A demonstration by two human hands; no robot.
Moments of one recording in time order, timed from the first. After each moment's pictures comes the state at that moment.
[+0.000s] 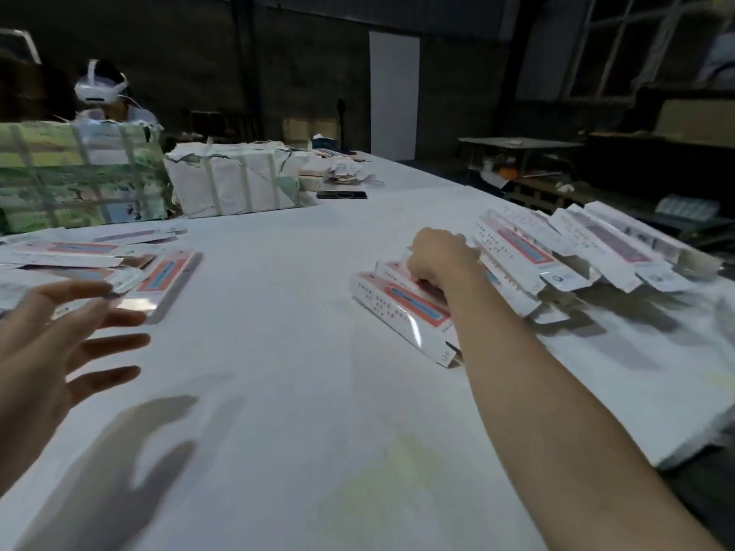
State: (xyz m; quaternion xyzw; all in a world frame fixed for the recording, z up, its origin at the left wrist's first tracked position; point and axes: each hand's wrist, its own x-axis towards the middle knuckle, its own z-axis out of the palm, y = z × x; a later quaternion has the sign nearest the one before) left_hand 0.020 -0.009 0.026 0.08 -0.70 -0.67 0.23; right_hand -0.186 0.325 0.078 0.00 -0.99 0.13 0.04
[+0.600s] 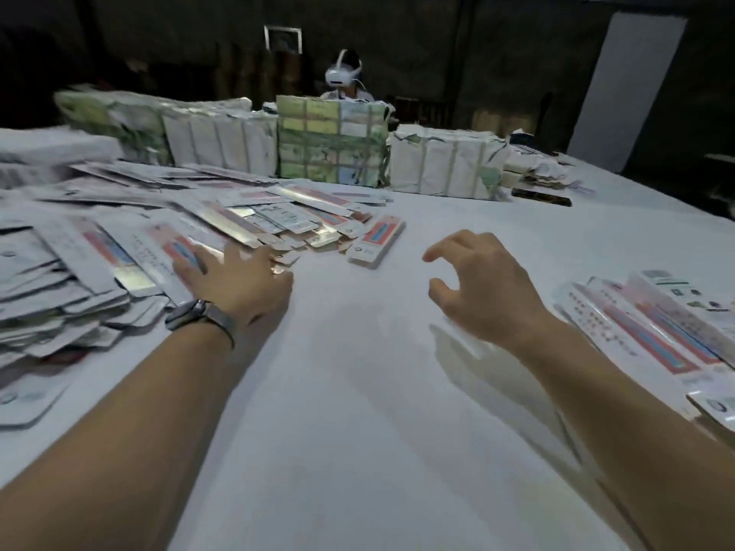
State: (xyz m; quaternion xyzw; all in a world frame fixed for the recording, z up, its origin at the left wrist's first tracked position) left_hand 0.048 -0.089 0.010 0.44 -0.89 -0.05 0.09; right_hand -0.077 0.173 0.049 0.43 -0.87 0.18 0.18
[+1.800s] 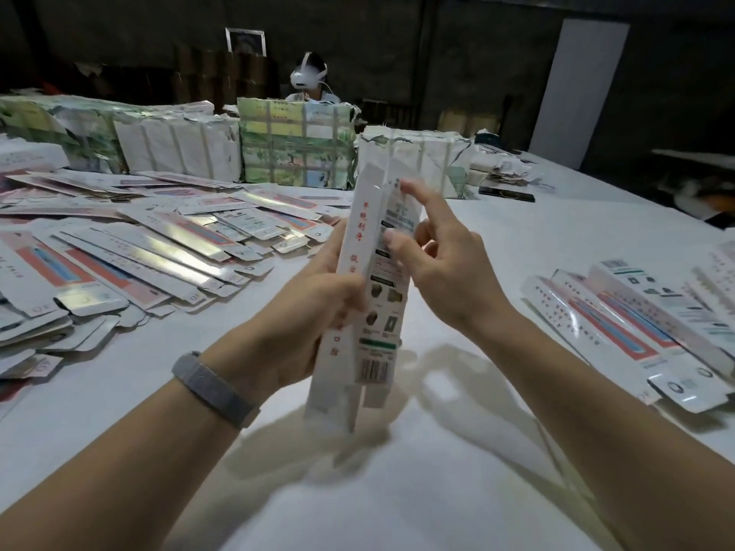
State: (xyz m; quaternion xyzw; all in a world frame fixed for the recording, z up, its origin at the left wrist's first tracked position) left_hand 0.056 0.038 0.051 -0.03 -0.62 -0.78 0.10; right_hand -0.060 0.164 0.065 0.43 -0.76 0.46 0.12
